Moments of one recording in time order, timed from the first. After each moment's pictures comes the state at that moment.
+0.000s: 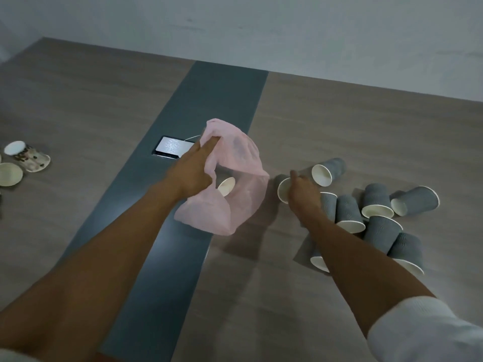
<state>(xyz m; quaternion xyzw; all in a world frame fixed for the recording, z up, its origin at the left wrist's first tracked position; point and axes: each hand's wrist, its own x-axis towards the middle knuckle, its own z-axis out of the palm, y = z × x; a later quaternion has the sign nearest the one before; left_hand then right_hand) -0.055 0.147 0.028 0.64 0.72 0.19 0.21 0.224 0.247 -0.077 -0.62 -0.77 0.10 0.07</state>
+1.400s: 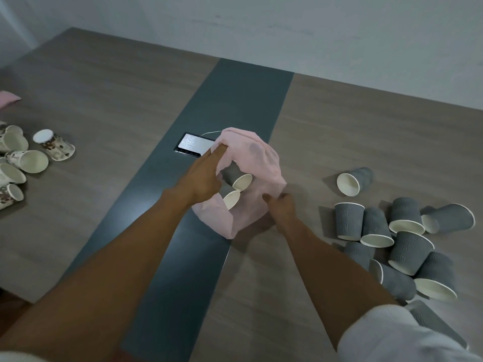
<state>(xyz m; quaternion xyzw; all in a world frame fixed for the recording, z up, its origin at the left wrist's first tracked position) -0.094 0.133 0.008 0.59 0.75 0.20 0.25 0.110 0.206 -0.110 -0.71 -0.45 0.51 0.20</state>
